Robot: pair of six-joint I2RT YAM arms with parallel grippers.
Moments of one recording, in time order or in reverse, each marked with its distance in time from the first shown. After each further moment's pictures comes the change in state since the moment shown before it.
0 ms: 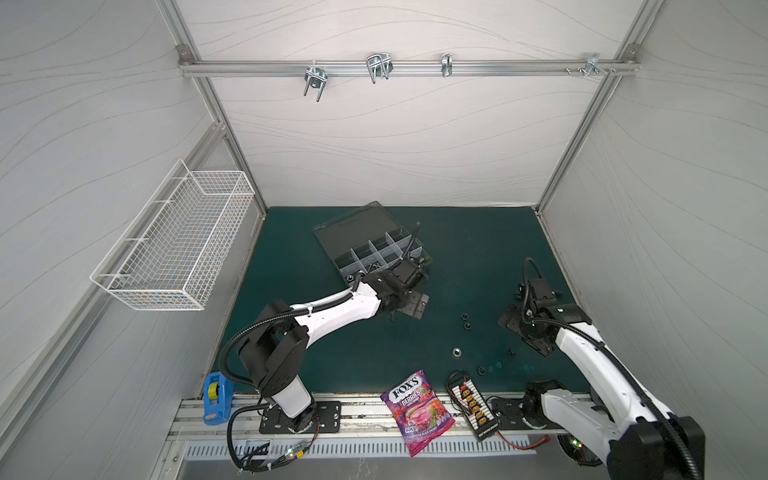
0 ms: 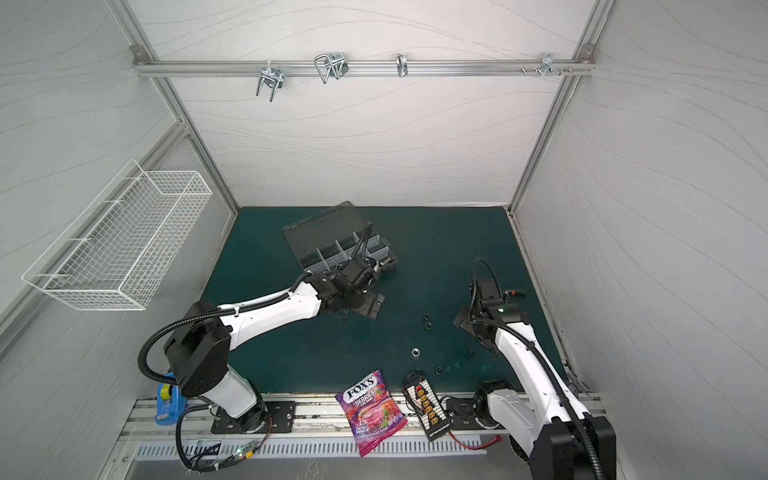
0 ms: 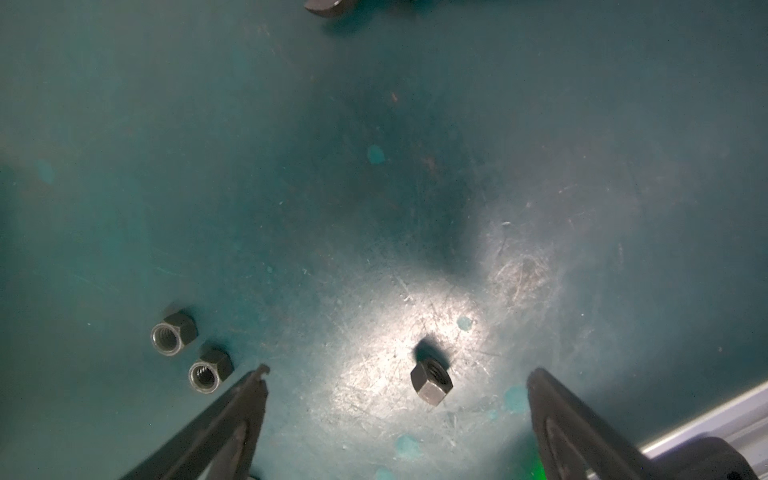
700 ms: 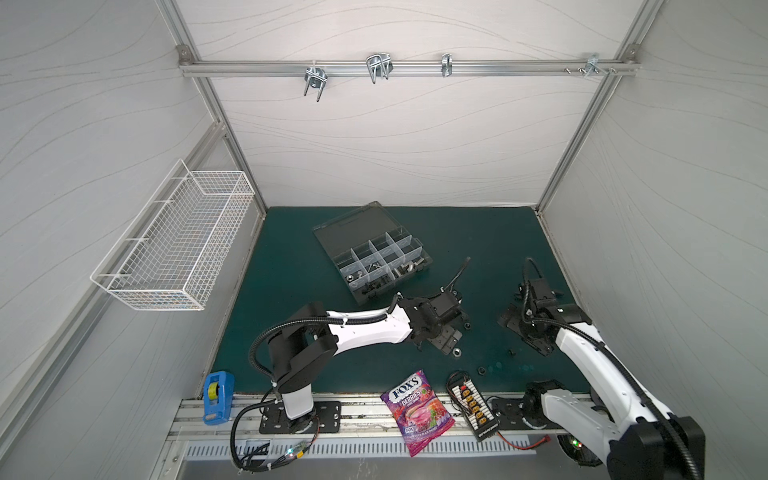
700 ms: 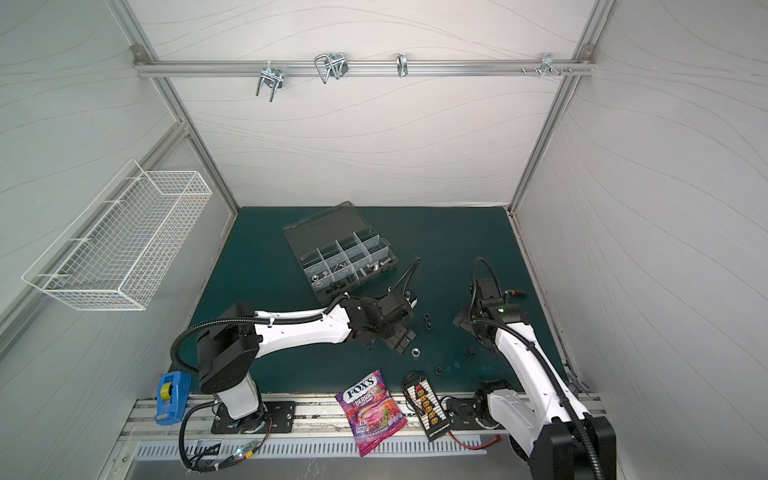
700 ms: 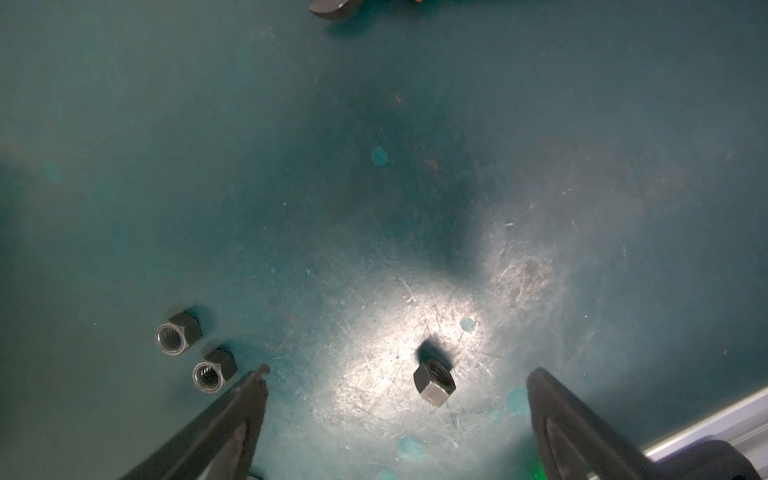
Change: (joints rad) left arm -0.251 0.144 0.057 0.060 0.020 0.029; right arm 0.000 -0.001 0.000 0.002 -0.001 0.000
